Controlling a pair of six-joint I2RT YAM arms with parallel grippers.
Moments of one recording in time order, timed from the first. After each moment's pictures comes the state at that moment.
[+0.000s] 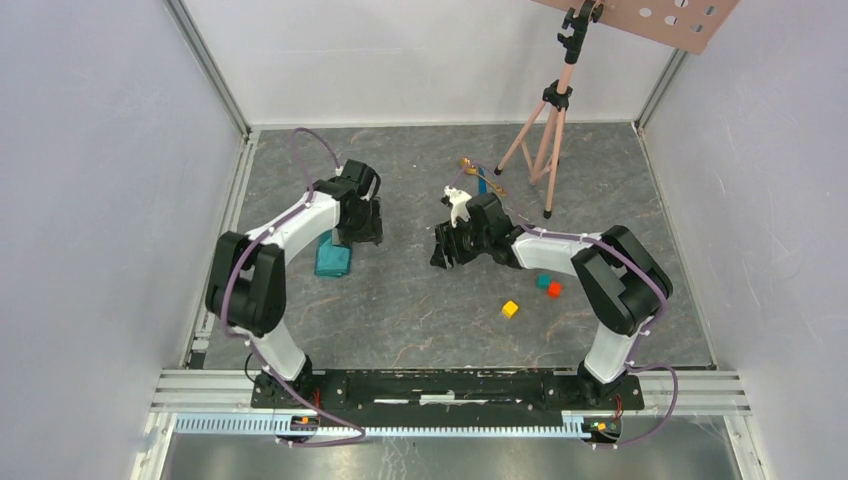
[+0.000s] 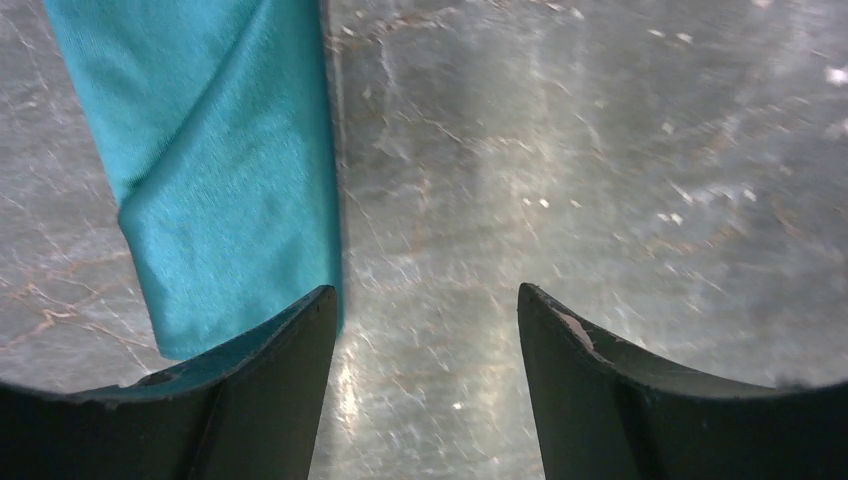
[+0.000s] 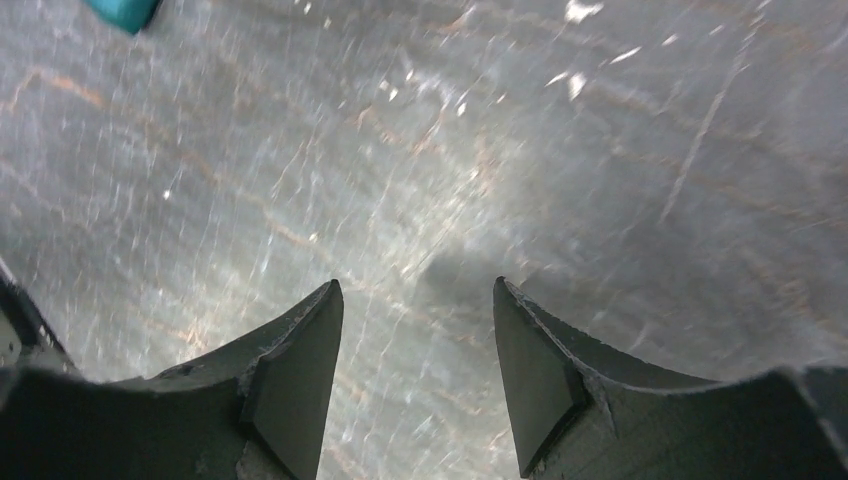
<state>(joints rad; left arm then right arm) -0.36 1.67 1.19 -0.70 -0.12 -0.41 0.62 1.79 0.96 0.11 -0.34 0.24</state>
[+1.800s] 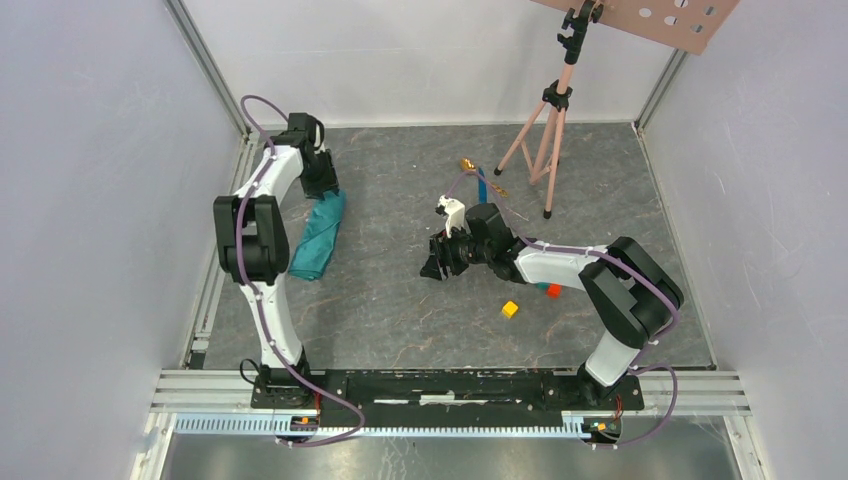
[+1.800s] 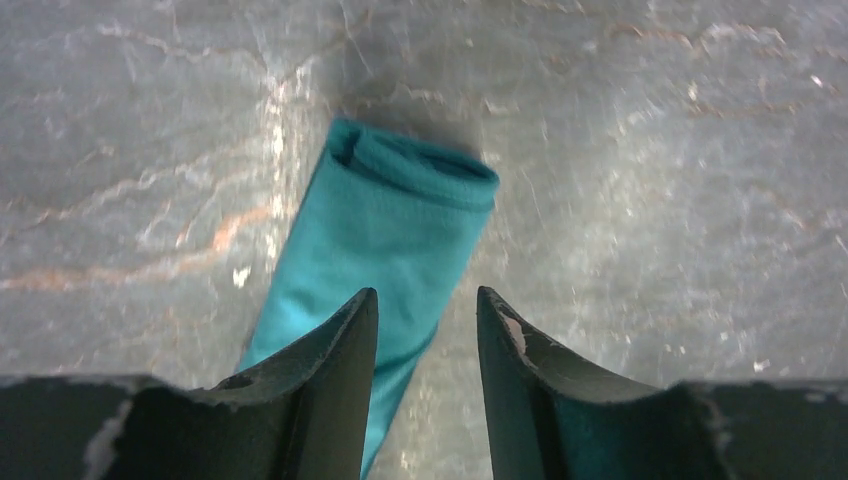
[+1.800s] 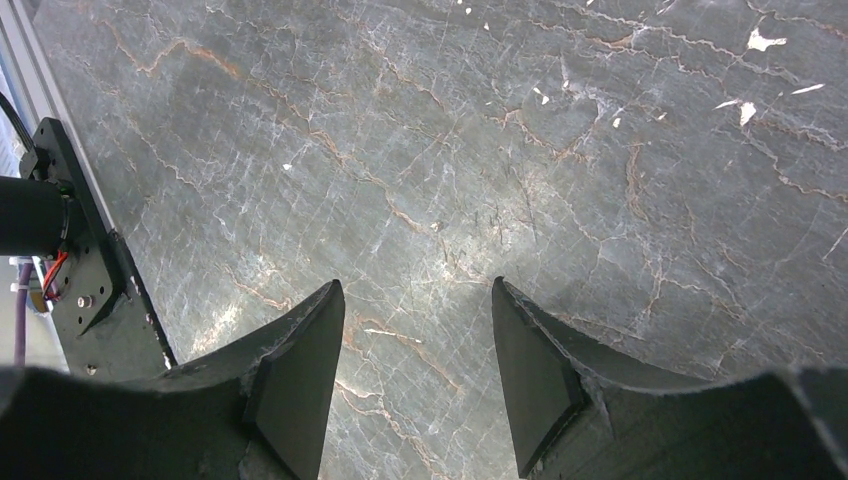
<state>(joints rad) -0.02 2.03 1.69 -0.77 0.03 -0.26 0.70 1.70 0.84 0.26 -0.45 0.27</state>
